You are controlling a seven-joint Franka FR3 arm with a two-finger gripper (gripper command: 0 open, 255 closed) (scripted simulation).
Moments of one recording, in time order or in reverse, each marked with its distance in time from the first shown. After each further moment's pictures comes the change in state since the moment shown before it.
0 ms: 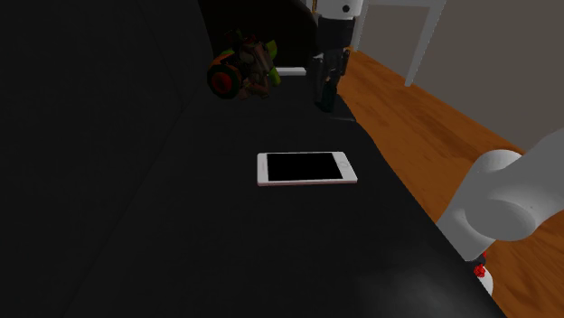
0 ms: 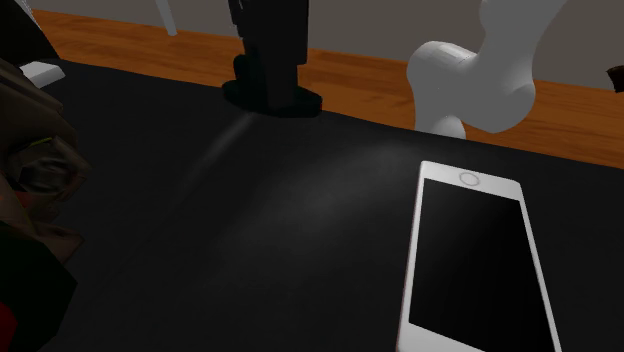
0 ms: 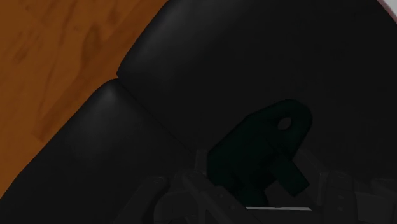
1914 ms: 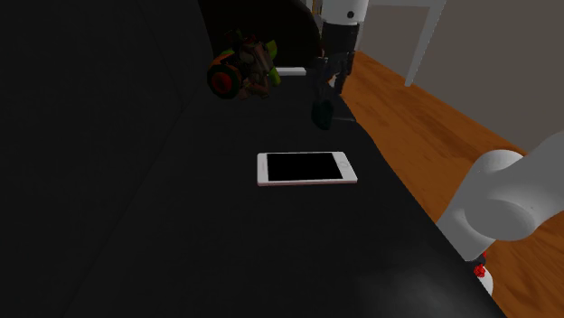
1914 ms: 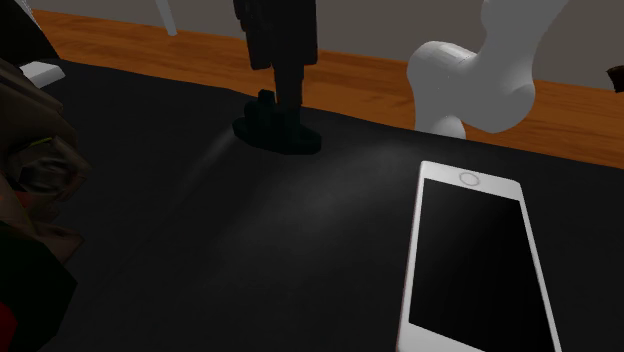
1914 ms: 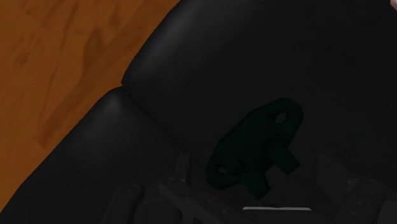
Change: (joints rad) arm -0.004 -0.031 -0.011 -0.050 0.001 0.019 -0.009
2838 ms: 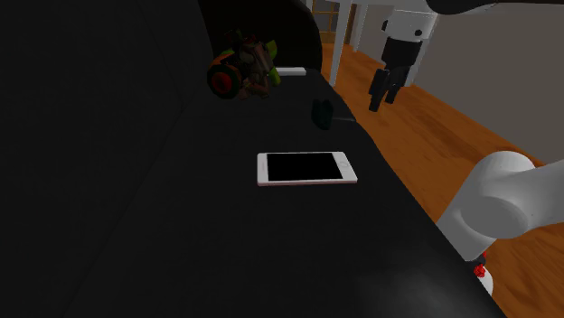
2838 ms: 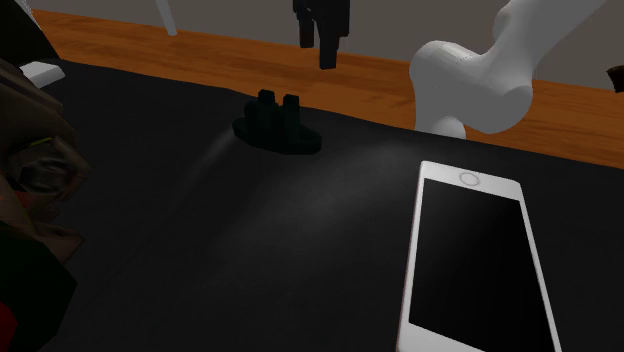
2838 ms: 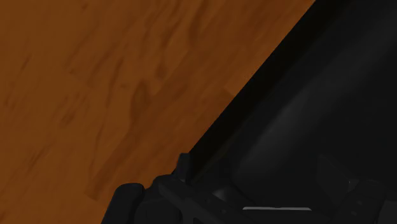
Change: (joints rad) arm -0.088 -0.349 -0.185 -0.316 -0.070 -0.029 -0.142
